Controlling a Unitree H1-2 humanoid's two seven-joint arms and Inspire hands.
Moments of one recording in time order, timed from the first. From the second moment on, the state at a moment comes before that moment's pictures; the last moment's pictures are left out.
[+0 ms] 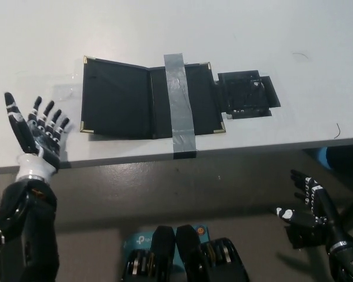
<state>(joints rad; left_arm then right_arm) -0.51 0.04 0.41 0.26 -0.43 0.32 0.11 -0.22 -0.15 -0.03 0.35 -0.02 0.05 0.05</state>
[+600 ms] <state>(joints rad) -0.56 -0.13 0.40 0.31 -0.48 0.28 0.12 -0.22 -0.16 -0.02 0.35 -0.03 0.05 0.05</state>
